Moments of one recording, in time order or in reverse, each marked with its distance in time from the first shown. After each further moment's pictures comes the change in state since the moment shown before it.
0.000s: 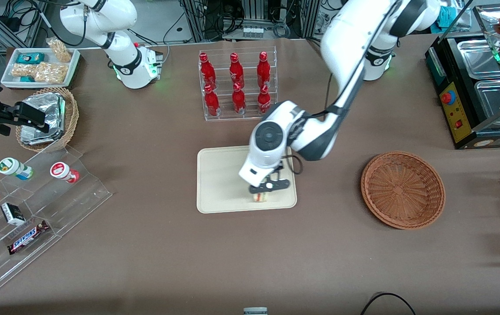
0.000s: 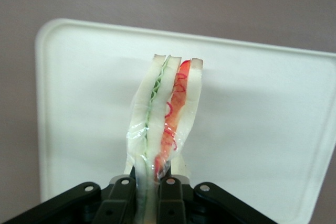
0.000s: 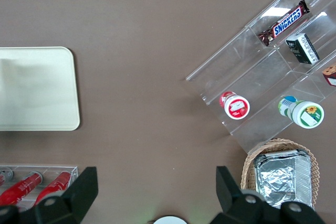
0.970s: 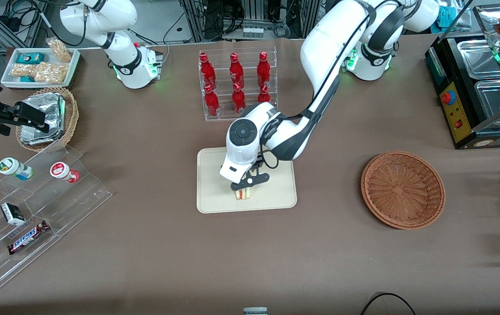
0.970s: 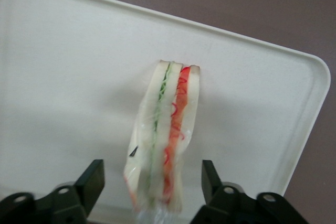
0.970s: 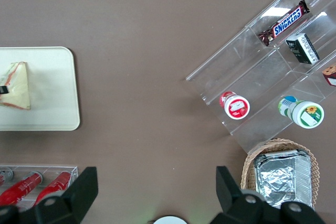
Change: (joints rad) arm -0.056 0.059 0.009 0.110 0.003 -0.031 -0.162
